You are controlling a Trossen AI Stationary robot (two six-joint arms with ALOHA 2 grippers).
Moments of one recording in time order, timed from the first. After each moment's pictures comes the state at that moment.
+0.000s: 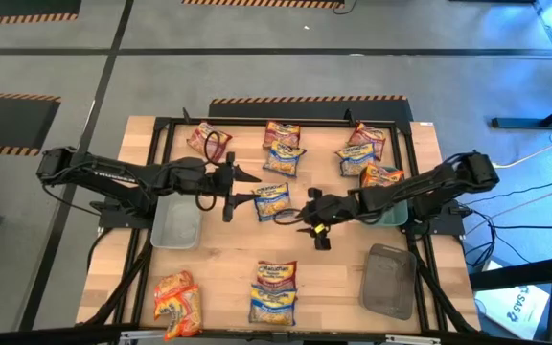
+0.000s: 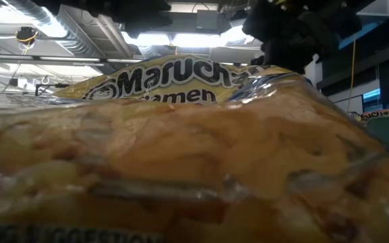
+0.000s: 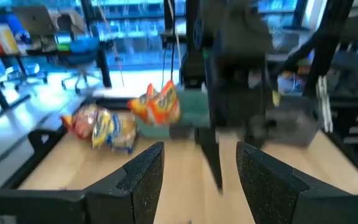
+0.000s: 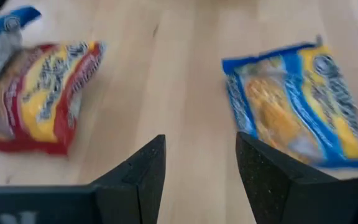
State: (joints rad) left arm -0.02 1.09 0.67 0.29 -0.08 0.00; right arm 0.16 1.54 0.82 0.01 0.02 0.02
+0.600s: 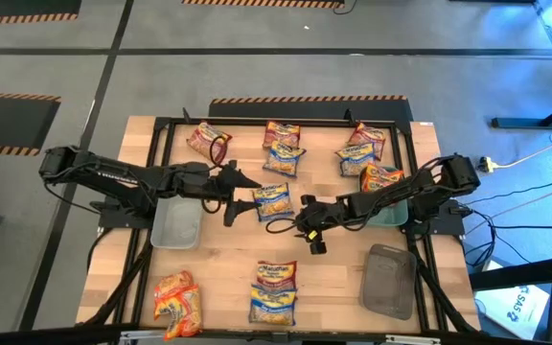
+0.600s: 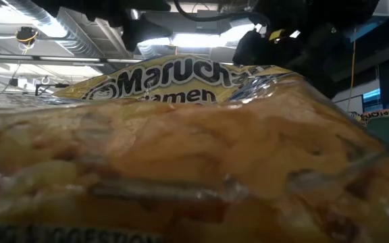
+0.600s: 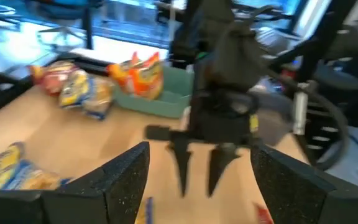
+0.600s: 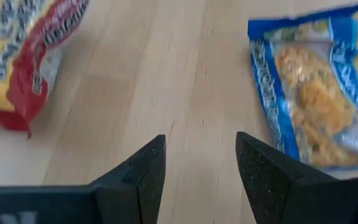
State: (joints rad) left arm -0.06 1.12 0.68 0.24 -0.06 -0.23; right arm 0.16 1.69 0.82 0.09 0.01 -0.04
